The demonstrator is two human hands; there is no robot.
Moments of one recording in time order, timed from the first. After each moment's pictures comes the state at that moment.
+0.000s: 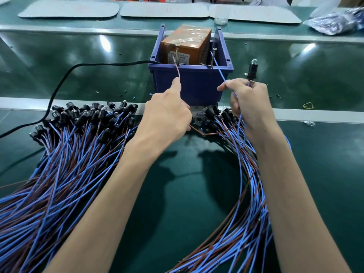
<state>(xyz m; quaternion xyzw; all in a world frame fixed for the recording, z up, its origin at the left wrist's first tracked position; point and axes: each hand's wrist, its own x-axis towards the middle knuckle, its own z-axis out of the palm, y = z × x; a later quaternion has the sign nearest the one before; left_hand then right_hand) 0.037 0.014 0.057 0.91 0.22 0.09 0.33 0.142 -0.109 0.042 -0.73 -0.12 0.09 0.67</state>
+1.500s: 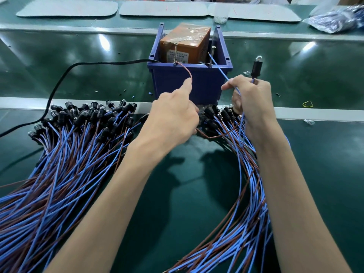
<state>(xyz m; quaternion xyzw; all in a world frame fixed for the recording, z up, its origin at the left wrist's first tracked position) 0.034 0.002 0.060 0.91 0.19 0.08 0.36 0.142 -0.110 0.041 -0.70 -0.11 0.07 0.70</state>
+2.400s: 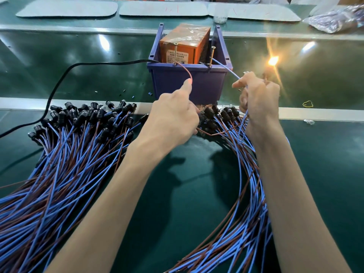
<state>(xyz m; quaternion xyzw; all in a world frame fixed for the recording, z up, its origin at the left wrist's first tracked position) 0.036 0.003 0.058 0.91 0.18 0.08 0.36 0.141 -0.111 0.048 -0.68 -0.04 0.02 0.73</state>
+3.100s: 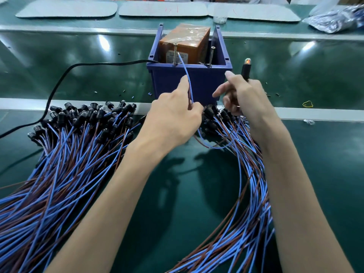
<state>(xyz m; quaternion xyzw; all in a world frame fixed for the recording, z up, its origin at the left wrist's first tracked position) 0.036 0.004 0.061 0.92 0.18 0.08 0.33 0.142 -0.113 0.050 -0.77 -0.16 0.15 0.60</state>
